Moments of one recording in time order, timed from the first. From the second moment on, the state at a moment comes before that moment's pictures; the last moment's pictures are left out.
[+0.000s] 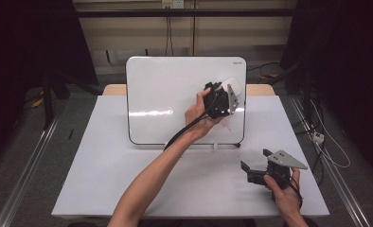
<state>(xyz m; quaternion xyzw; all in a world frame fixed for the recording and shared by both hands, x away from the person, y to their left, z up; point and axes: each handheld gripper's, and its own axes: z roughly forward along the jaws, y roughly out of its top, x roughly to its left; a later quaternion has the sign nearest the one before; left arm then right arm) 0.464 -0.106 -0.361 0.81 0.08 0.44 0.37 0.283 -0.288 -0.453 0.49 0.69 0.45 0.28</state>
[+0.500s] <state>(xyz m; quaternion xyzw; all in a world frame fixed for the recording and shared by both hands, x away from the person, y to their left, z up) 0.447 -0.102 -0.383 0.82 0.06 0.43 0.37 0.282 -0.287 -0.453 0.48 0.69 0.45 0.28</state>
